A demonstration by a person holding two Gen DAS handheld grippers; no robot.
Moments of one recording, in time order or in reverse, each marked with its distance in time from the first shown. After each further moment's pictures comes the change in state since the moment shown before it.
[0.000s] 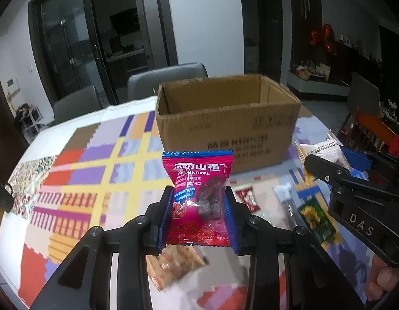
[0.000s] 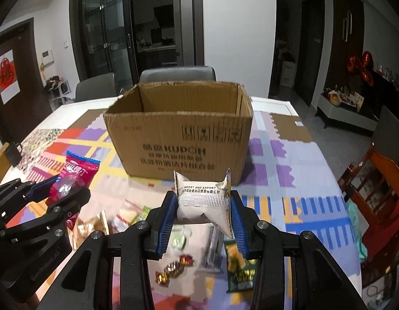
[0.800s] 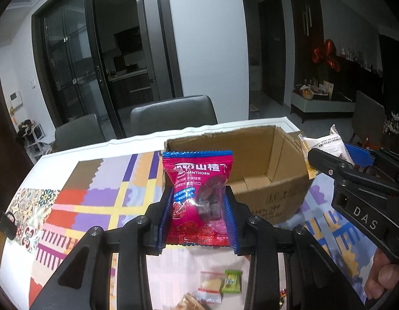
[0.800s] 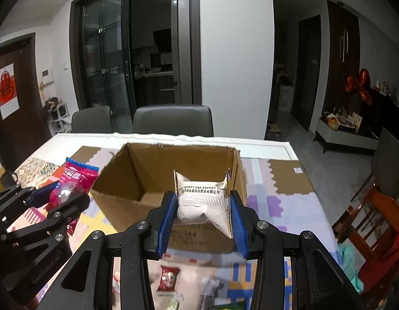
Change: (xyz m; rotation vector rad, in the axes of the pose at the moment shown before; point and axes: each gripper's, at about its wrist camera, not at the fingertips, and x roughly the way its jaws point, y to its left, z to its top) left arm 0.025 0.018 0.077 0.001 -0.110 0.014; right arm 0.016 -0.016 0.090 0.000 -0.149 -0.013
